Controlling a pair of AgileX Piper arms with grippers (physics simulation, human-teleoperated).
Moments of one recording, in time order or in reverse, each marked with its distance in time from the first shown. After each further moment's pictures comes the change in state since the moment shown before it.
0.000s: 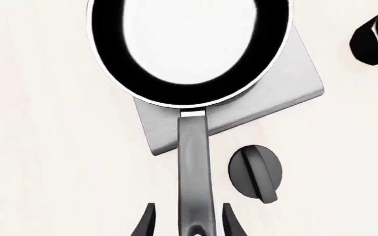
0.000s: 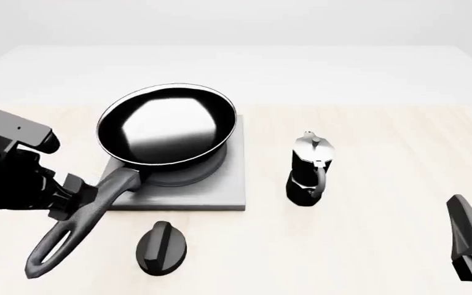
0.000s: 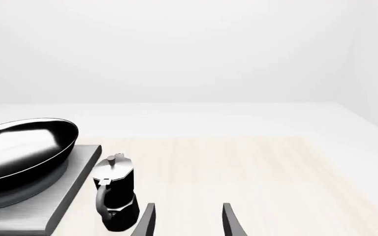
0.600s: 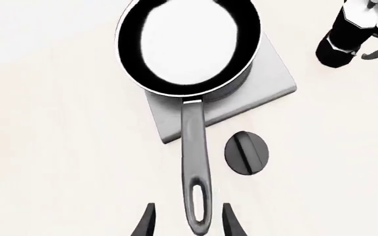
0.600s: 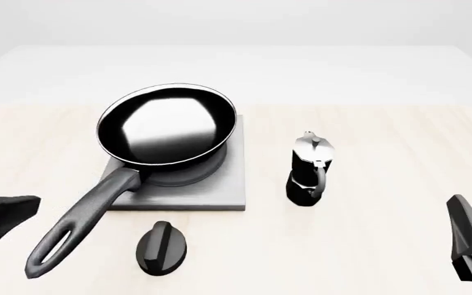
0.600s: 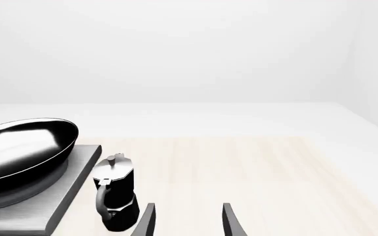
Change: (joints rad) left arm -0.009 -0.376 -0.072 0.270 0.036; right arm 0.000 0.000 0.000 0.000 0.000
